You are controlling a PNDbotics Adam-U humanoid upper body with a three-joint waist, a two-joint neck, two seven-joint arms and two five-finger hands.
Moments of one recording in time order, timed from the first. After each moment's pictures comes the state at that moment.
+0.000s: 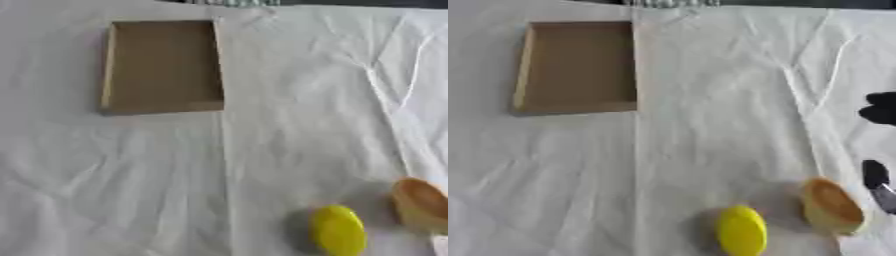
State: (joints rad) left arm -0.32 0.49 0.28 -1.98 -0.11 -0.47 0.48; right arm 0.14 -0.87 -0.19 -1.98 0.43 -0.71 -0.38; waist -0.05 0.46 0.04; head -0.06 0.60
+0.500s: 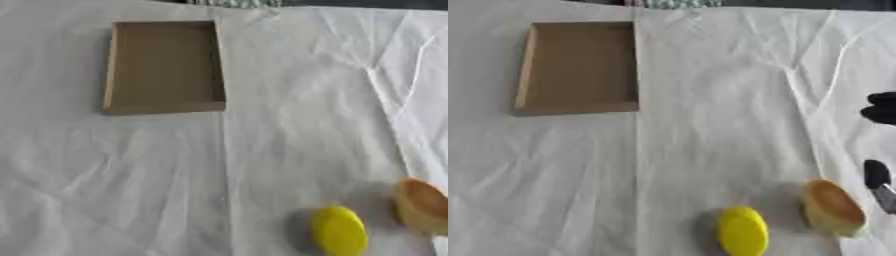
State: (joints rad) left arm -0.32 0.49 0.28 -1.98 -0.11 -0.46 0.48; right arm 0.14 -0.87 -0.19 -1.98 0.43 -0.70 -0.38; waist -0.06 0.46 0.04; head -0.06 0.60
